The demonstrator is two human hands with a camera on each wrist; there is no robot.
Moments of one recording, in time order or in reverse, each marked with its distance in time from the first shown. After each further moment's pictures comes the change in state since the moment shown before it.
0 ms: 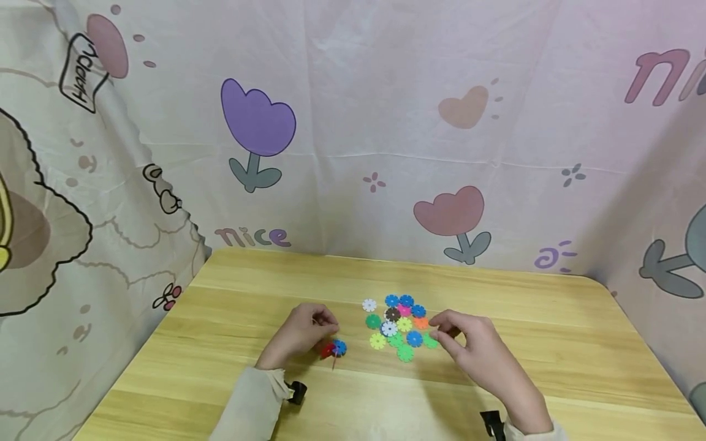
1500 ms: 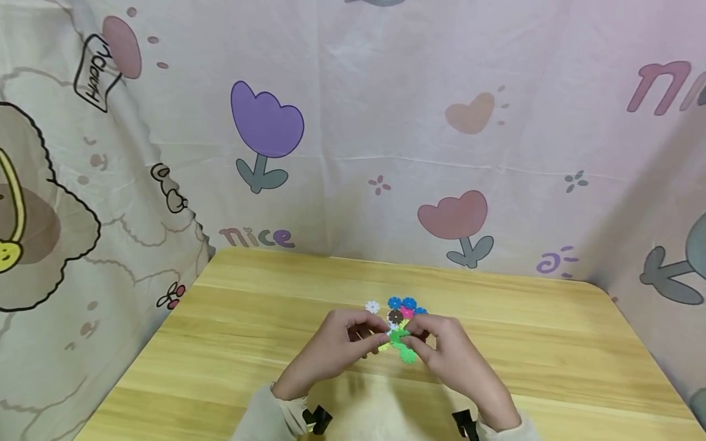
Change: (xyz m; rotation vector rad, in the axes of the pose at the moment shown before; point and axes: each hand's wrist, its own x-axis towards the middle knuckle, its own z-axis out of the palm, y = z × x) left_hand -0.027 0.075 0.029 -0.231 -0.120 0.363; right_hand 0.016 -0.027 0.028 0.163 -0.077 -0.123
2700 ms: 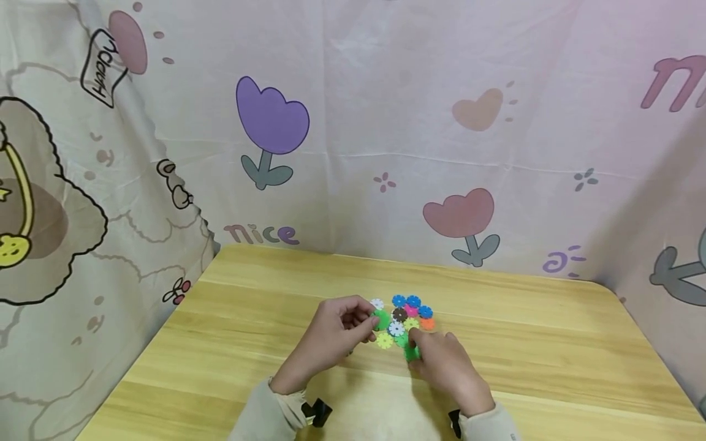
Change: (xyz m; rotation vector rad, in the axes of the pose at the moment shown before) left_hand -0.004 0.006 -0.009 0.014 0.142 -0.020; right_hand -0.005 0.040 0.039 -0.450 -0.231 0.281
